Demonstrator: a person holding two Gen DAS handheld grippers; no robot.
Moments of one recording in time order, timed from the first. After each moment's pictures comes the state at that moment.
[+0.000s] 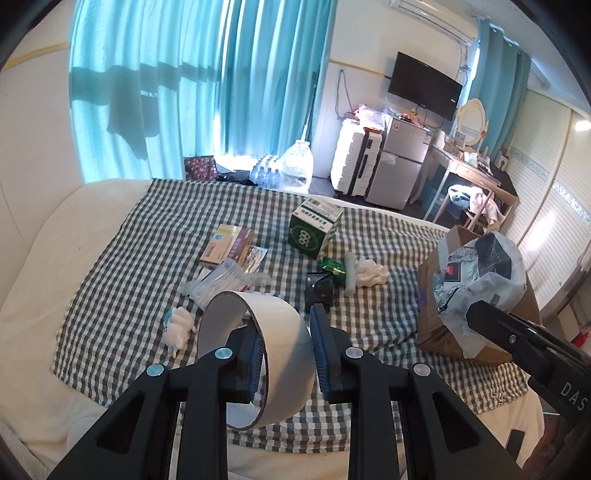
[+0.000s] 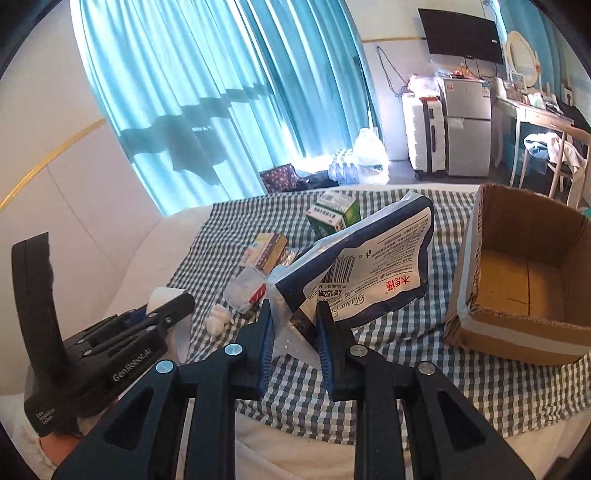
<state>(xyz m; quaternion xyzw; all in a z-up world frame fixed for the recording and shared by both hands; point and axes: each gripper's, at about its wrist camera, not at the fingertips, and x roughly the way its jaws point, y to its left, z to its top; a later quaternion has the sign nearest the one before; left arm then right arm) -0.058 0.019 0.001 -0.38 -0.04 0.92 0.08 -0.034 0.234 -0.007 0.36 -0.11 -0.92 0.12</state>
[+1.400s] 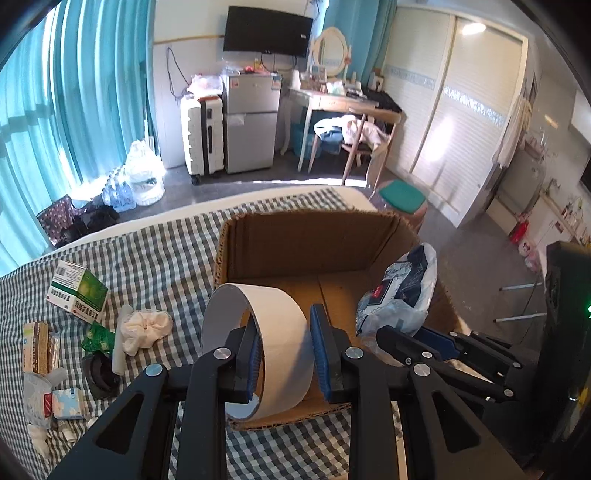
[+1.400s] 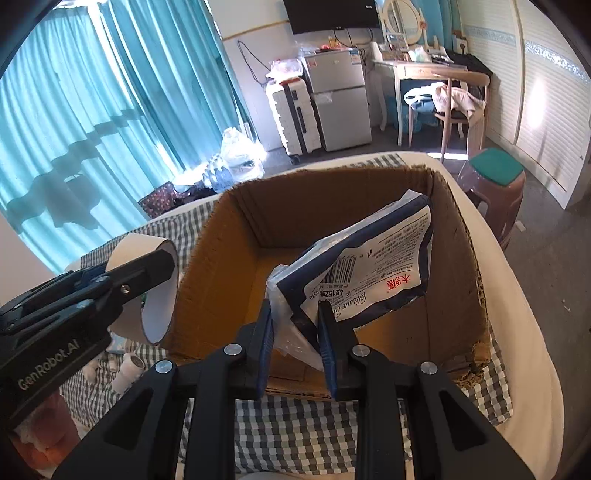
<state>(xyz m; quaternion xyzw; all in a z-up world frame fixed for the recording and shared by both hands) -0.127 0.343 -0.004 -0.41 0.09 0.85 0.32 -0.058 0.504 -0.052 0.41 -0.18 -0.89 -0.09</state>
